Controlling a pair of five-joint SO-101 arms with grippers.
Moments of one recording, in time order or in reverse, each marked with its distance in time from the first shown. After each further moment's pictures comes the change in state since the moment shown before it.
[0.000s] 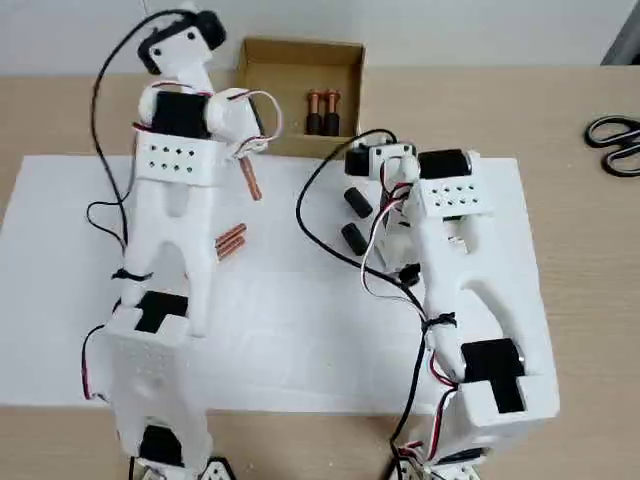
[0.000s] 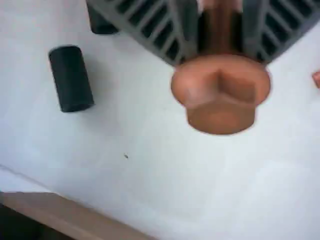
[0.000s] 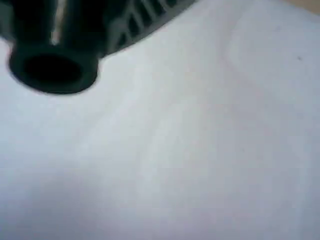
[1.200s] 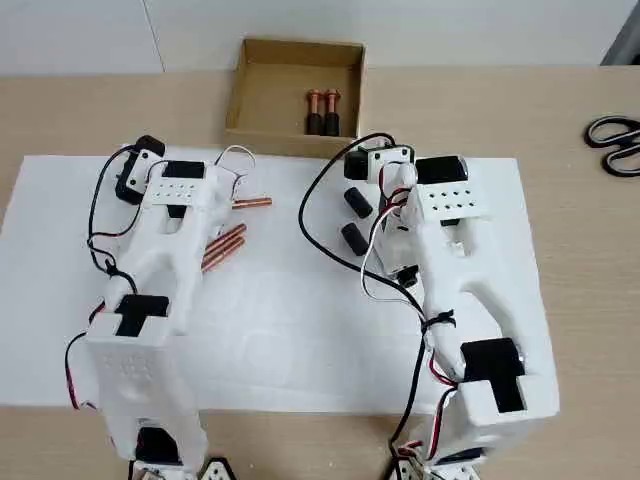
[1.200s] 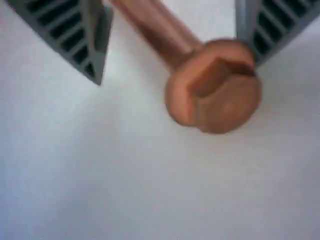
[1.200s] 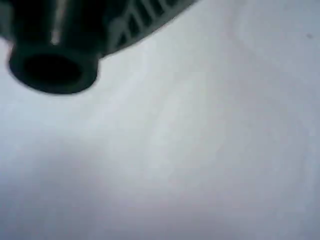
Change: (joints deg) left arm -6.0 -1.1 51.8 -40.1 38.8; right arm 0.0 0.7 4.9 -5.8 0.0
